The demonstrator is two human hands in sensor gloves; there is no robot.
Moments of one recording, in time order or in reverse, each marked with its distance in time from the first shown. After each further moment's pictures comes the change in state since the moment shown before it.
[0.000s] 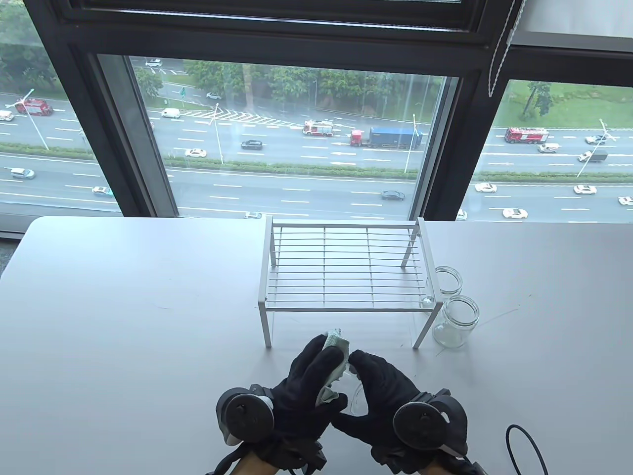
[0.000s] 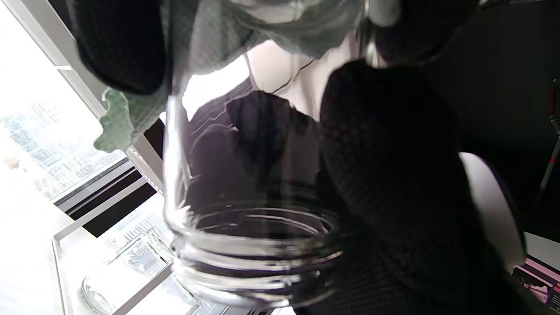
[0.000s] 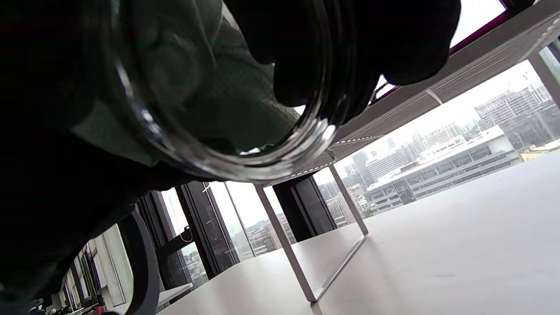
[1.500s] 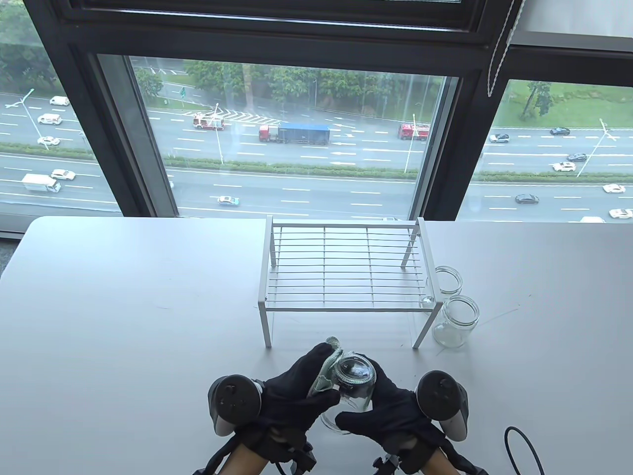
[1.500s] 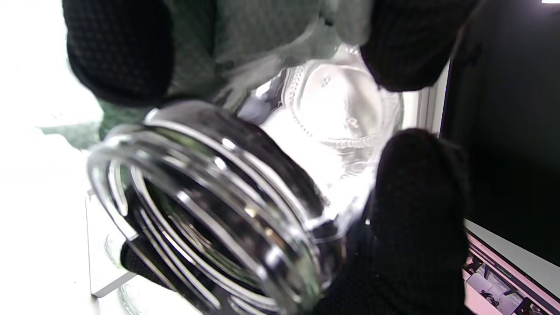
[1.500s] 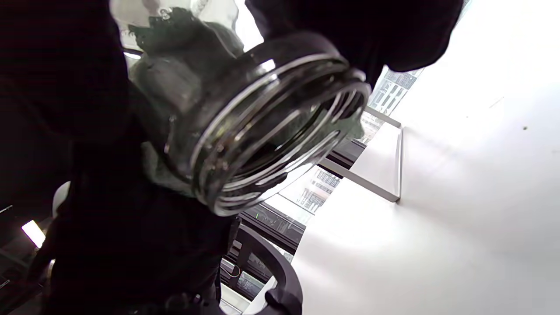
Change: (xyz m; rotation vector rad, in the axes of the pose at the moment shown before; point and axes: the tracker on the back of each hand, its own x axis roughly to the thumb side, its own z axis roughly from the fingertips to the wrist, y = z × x) left_hand -0.016 0.013 -0.004 -0.089 0.147 0.089; right_hand -0.028 0.021 0.001 0.129 0.138 -0.494
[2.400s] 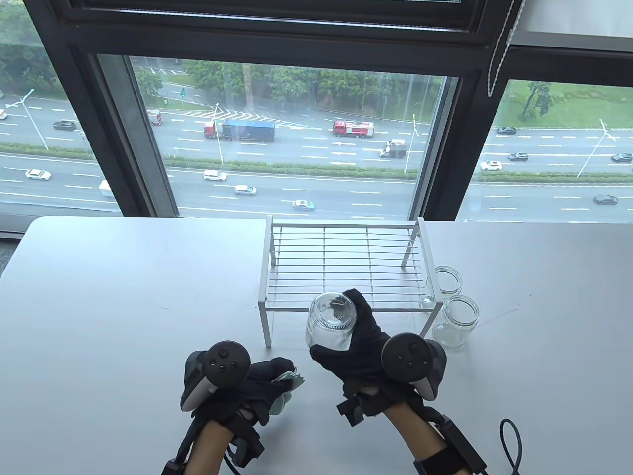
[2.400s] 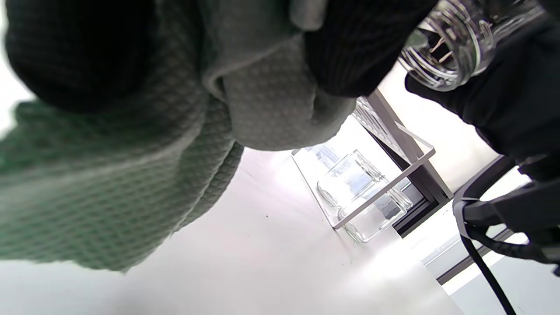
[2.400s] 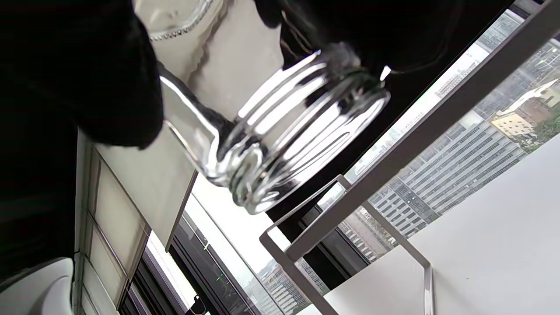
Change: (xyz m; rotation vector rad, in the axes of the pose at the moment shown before) left_hand -0.050 0.048 0.004 -0.273 0.458 -0.318; right_hand 0.053 -0.006 -0.090 -0.274 -0.082 0.278
